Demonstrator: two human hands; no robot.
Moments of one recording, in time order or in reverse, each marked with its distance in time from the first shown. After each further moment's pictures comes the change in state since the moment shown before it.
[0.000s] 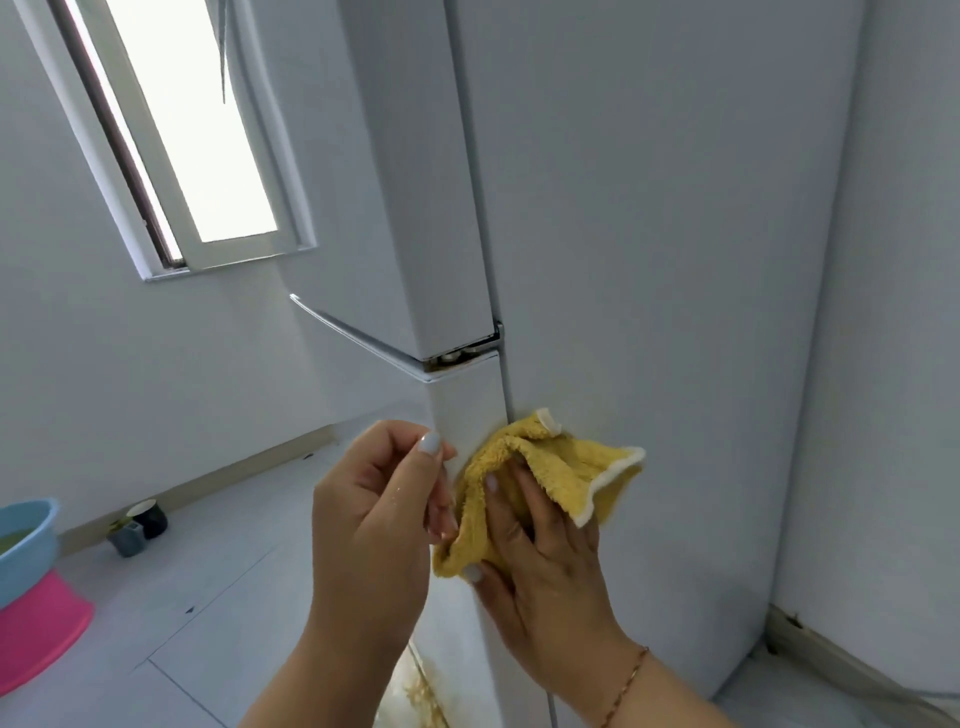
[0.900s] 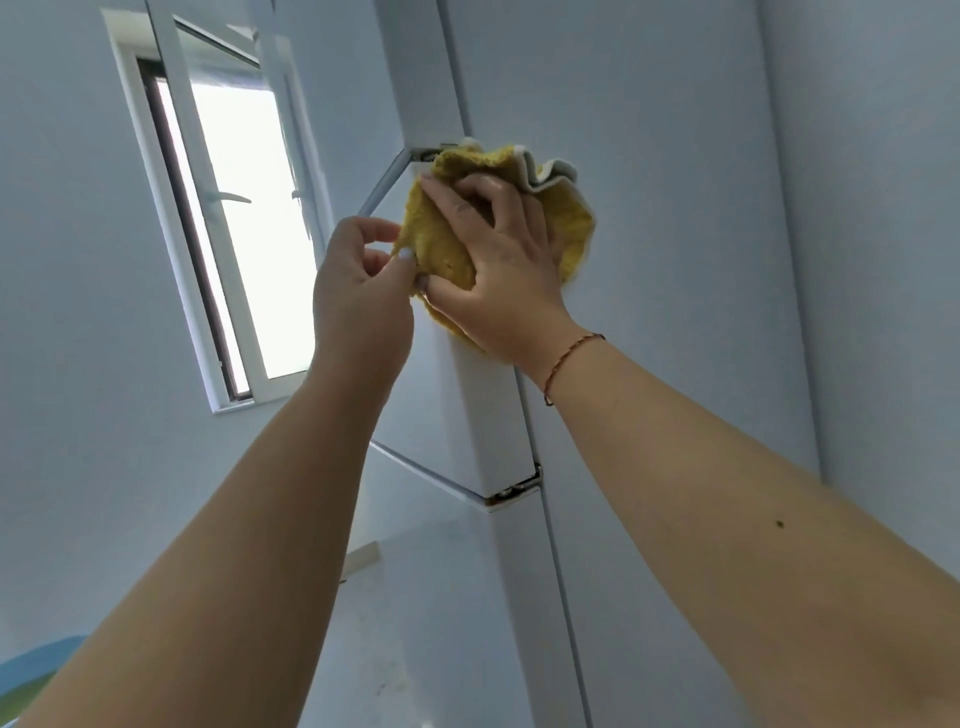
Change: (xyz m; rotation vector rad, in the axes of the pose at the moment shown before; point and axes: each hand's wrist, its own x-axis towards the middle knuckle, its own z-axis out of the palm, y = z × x) left_hand 0.143 0.171 0.000 0.224 0.115 0.392; right_hand 0.309 -0.040 -0.124 0.121 0.252 -0.065
